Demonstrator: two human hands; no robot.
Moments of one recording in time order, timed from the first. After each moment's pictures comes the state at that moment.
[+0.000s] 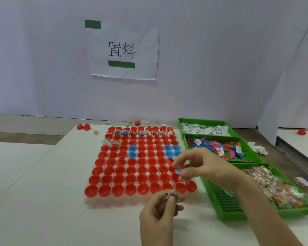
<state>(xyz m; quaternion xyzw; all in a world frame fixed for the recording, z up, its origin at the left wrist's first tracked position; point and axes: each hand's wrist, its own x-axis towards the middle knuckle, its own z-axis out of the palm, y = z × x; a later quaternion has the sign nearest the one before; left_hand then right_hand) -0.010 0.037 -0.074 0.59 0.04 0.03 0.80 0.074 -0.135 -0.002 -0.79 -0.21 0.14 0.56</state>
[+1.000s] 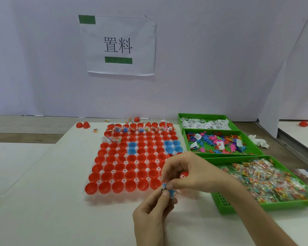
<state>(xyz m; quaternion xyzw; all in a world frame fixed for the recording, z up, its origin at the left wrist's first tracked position) -0.008 0.043 -0.076 0.51 0.12 0.02 0.85 0.059 -0.100 -0.005 -0.84 -0.30 0.11 0.43</state>
